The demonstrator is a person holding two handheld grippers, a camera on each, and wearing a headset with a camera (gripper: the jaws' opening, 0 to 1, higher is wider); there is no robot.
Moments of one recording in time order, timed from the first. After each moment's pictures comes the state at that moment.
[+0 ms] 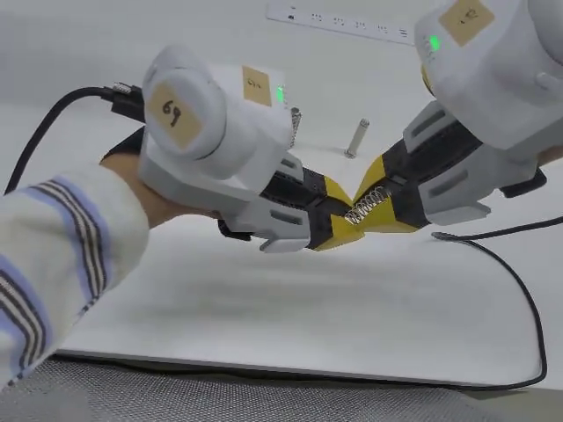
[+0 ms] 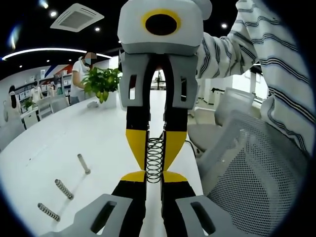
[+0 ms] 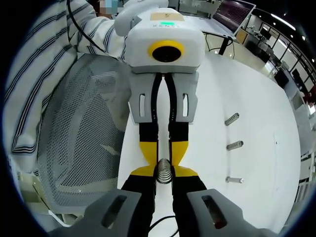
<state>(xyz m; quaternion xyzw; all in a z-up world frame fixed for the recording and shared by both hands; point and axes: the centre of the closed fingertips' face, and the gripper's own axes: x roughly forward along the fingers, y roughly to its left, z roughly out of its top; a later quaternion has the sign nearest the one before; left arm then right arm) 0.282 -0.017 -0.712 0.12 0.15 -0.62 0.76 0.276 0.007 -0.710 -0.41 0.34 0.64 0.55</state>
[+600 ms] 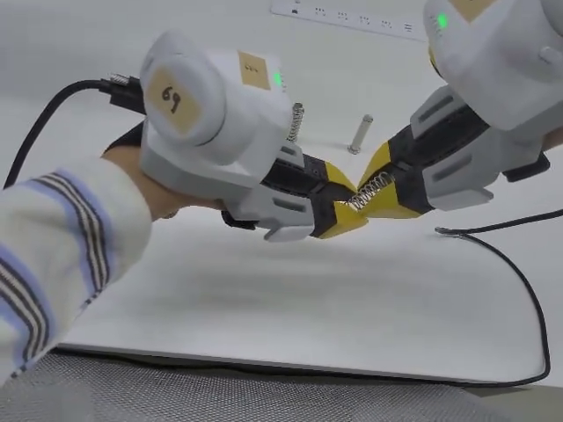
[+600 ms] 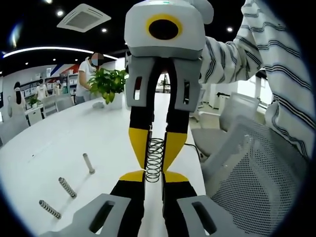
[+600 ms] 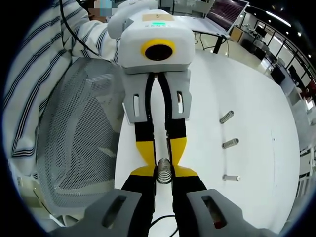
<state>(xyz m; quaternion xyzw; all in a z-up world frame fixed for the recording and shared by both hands) 0.293 -0.015 -0.706 0.10 0.15 -0.60 0.78 0.285 0.008 -0.708 -0.41 0.34 0.63 0.57</state>
